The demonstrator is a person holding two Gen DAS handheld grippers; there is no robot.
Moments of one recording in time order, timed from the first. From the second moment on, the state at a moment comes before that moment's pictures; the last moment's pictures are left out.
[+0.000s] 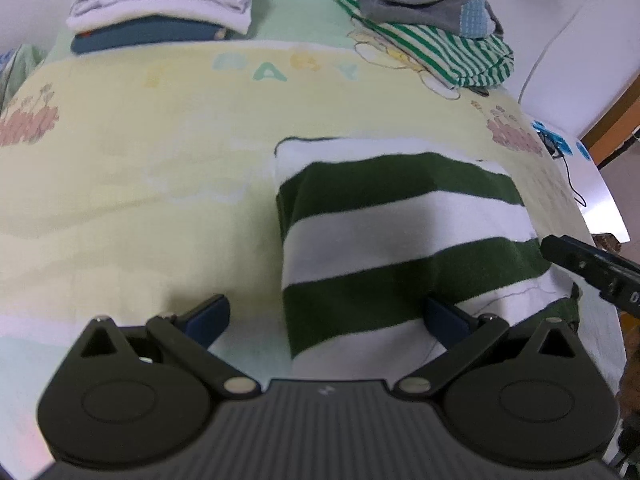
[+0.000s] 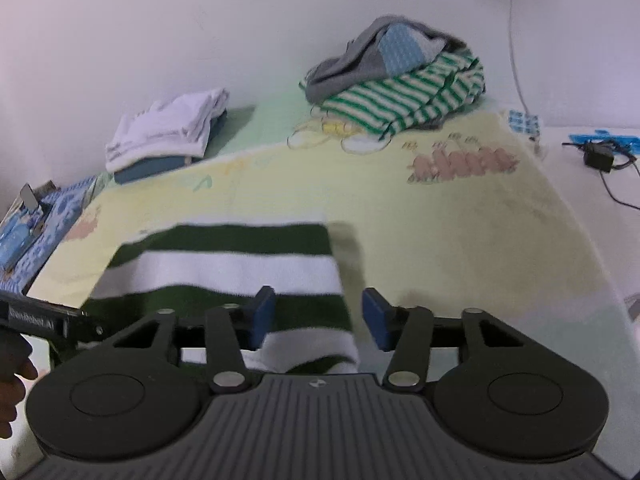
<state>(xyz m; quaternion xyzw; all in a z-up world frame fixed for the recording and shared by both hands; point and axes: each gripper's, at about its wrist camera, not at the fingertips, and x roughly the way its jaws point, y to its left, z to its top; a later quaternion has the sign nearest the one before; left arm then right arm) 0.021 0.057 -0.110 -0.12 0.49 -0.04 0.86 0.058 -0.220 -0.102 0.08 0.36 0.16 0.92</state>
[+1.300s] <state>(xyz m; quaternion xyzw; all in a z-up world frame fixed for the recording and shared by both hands) 0.022 0.074 -0.117 -0.17 0.51 -0.07 0.84 0.070 -0.234 -0.126 0.14 0.47 0.22 0.84</state>
